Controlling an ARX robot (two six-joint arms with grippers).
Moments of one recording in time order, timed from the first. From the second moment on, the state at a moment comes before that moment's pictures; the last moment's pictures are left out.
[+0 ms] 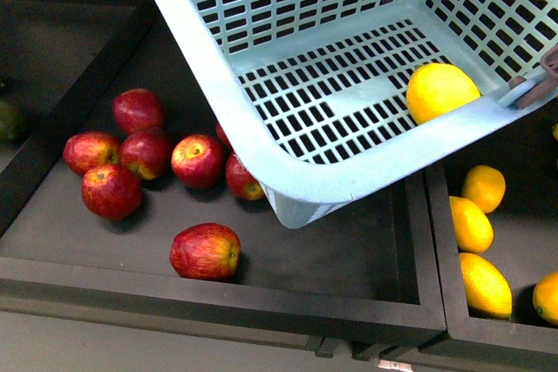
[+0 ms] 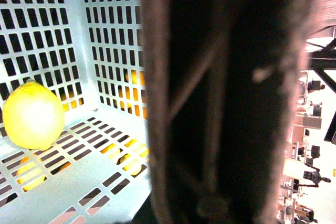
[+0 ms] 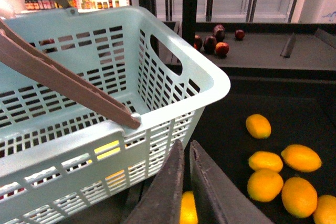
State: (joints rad) left arm -0.68 1.97 1.76 -0.29 0.18 -1.19; right arm 0.00 0.49 0.02 0.49 0.00 0.00
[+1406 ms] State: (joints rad) left arm -0.68 1.97 1.76 -0.29 0.18 -1.19; right arm 0.00 0.48 0.02 0.48 0.00 0.00
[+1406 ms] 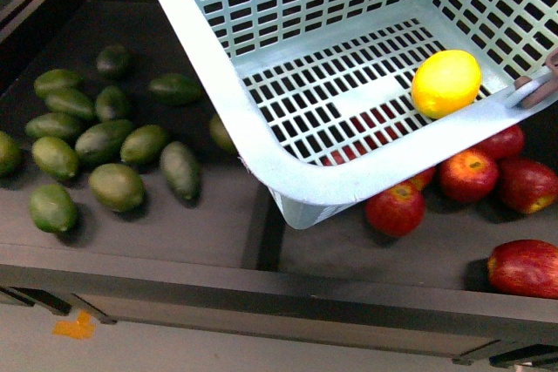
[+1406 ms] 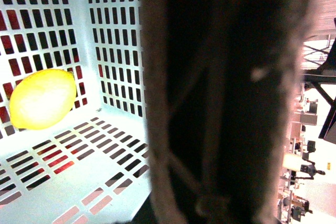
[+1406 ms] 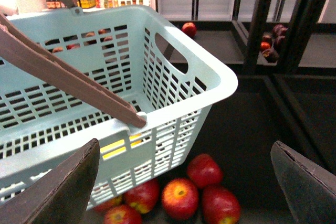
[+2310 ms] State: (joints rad) left arm -0.68 1.97 1.76 -0.29 0.18 -1.19; right arm 0.00 0.48 0.02 0.48 0.00 0.00
